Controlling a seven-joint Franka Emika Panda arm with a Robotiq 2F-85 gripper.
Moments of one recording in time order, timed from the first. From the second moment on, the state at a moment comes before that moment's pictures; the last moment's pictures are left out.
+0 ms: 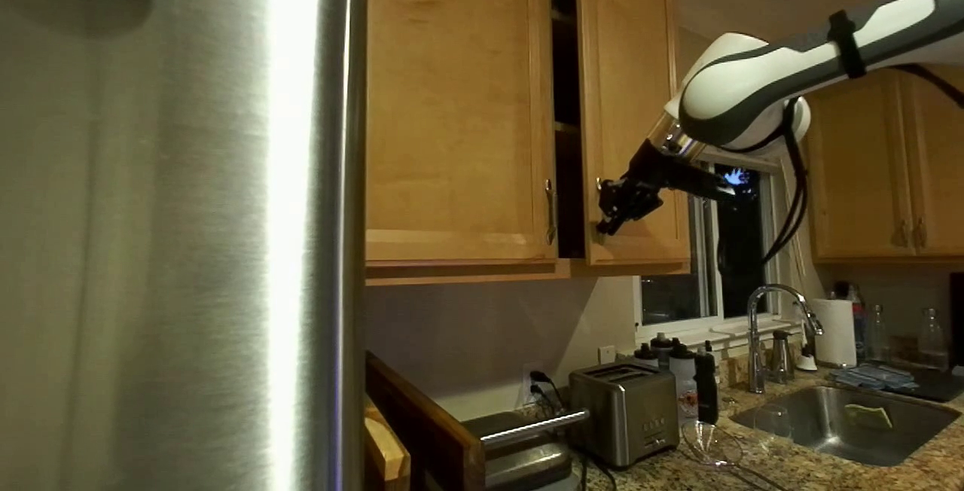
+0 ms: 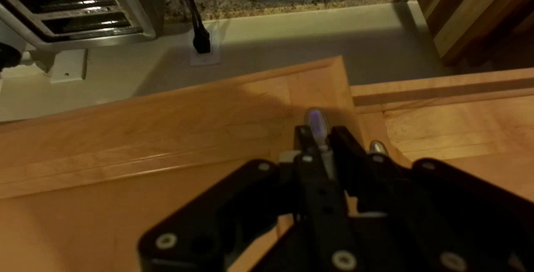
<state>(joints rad) -0.08 -0.53 -0.03 -2.22 0.06 2.53 0.05</state>
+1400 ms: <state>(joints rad) -0.23 -1.11 -0.11 -2.60 -0.01 1.84 0.06</state>
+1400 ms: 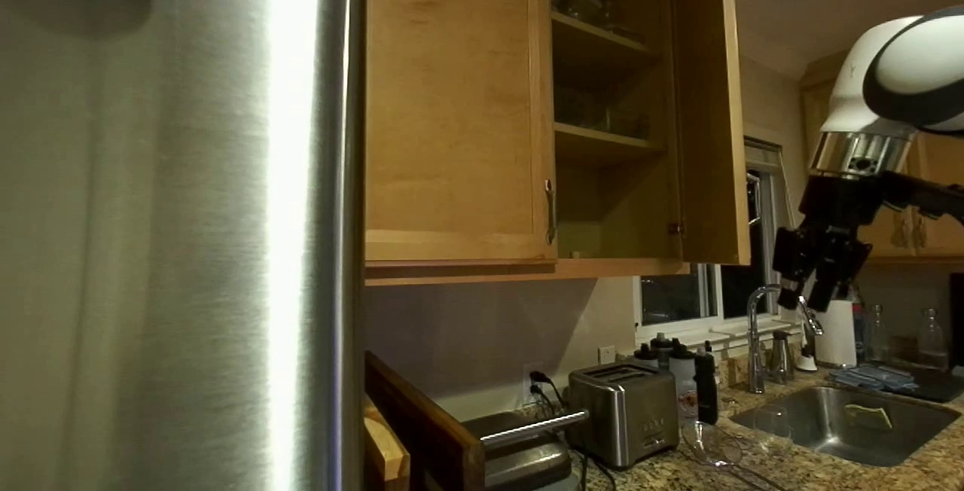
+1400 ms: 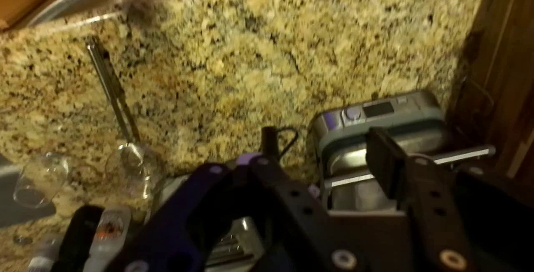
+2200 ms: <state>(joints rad) -0.26 -1.06 0.13 -2.58 0.05 2.04 0.48</state>
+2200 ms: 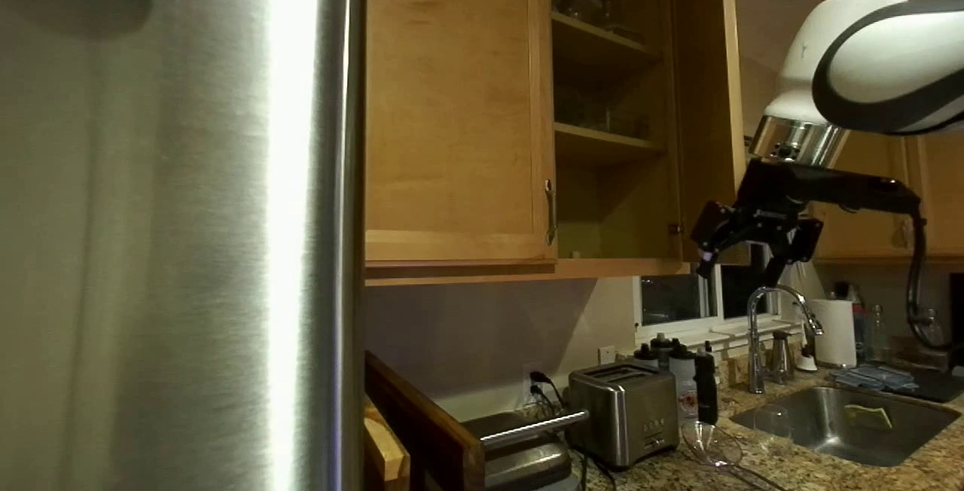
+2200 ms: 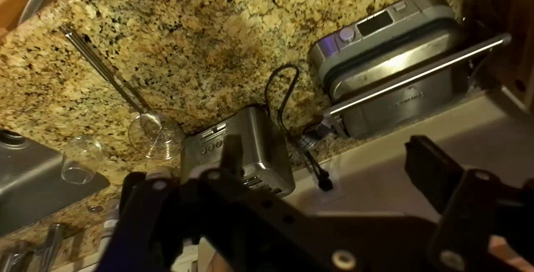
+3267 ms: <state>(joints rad) -0.57 -0.95 0.33 -2.41 -0.42 1.96 1.02</state>
